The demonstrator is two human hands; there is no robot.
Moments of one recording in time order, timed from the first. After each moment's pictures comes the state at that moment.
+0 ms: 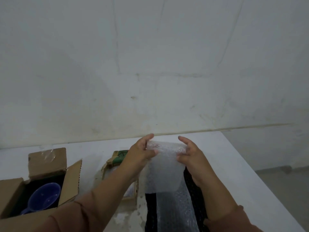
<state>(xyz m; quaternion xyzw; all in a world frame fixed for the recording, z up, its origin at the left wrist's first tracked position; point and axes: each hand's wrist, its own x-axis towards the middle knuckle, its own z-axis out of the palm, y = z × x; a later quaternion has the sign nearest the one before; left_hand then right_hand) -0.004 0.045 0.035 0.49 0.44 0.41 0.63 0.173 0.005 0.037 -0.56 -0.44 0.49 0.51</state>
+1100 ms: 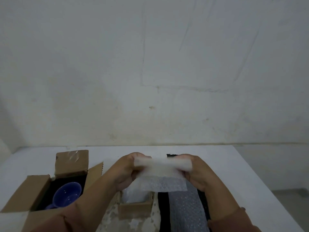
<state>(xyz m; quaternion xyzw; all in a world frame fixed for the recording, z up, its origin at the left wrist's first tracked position) -0.092 0.036 0.044 0.40 0.43 0.39 0.71 0.128 0.015 0.057 -0.54 -0.44 0.59 0.41</state>
